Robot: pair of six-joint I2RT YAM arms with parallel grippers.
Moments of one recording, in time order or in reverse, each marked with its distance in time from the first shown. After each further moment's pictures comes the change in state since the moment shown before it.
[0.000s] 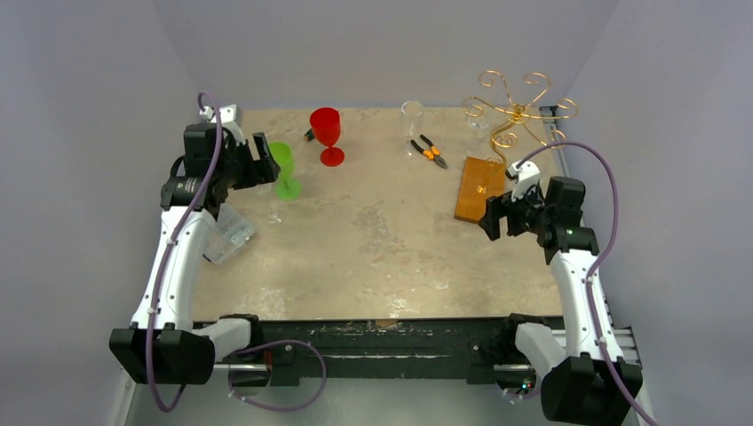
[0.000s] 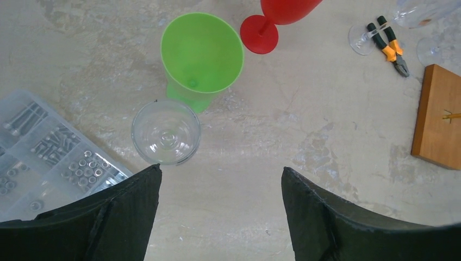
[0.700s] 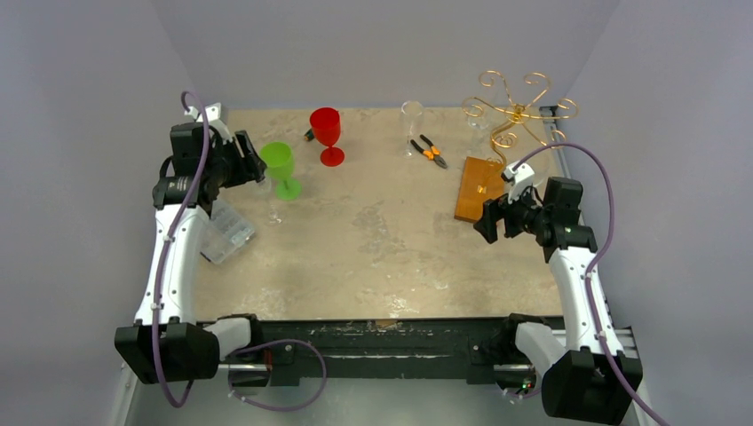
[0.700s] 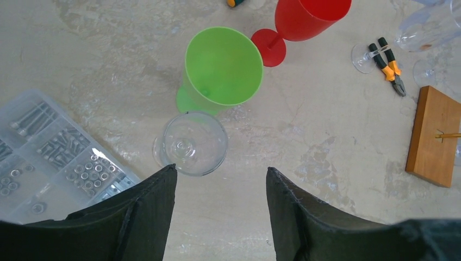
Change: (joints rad) left arm 0.097 0.008 -0.009 0.034 0.071 -0.011; right arm 0.000 0.026 -0.016 0.001 -0.103 -0.045
